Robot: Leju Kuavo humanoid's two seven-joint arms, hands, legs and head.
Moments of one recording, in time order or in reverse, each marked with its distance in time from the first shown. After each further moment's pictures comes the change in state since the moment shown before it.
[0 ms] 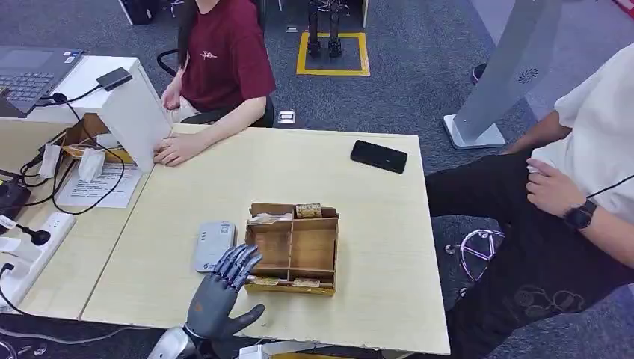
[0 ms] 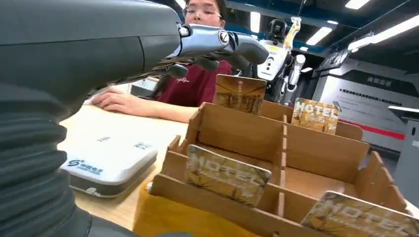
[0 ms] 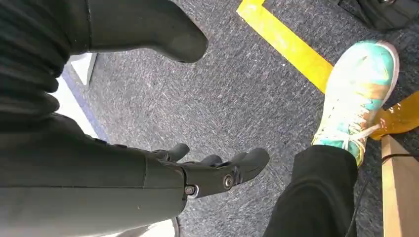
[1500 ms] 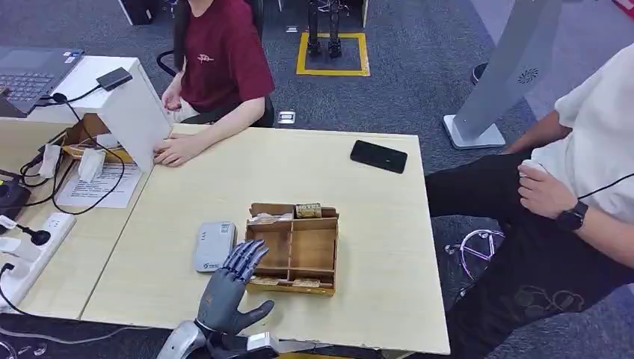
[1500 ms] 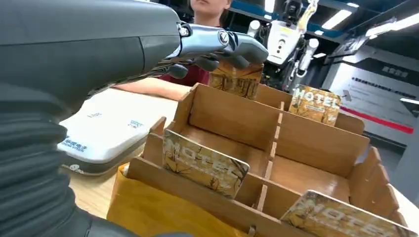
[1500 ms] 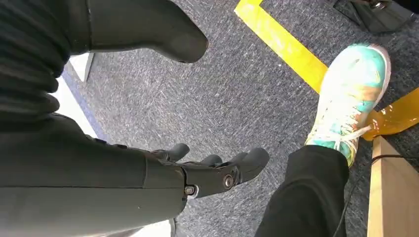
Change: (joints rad) left arm -0.041 -0.053 -0.006 0.068 0.071 -0.035 0.001; right arm -0.007 0.009 0.015 -0.007 0.009 -0.004 0.014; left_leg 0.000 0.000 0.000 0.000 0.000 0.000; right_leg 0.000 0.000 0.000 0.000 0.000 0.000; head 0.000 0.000
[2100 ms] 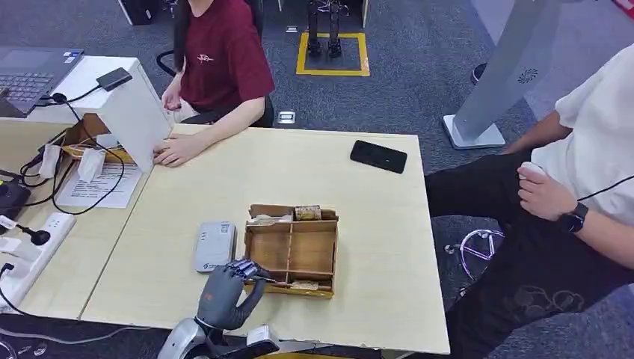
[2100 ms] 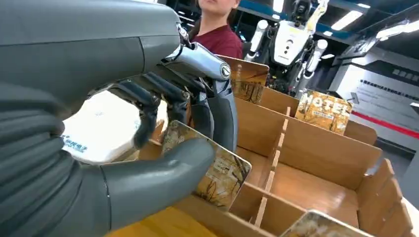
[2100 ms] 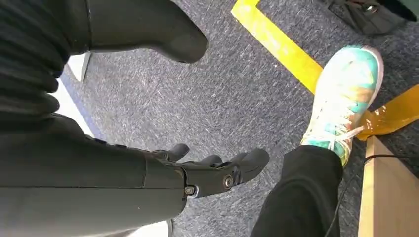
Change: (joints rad) left arm -0.008 -0.004 0.000 0.007 0.021 -0.002 0.010; right arm -0.002 0.006 0.000 -0.001 0.000 -0.005 -0.006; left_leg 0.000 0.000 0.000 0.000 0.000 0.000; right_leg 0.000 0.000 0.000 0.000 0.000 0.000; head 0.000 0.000
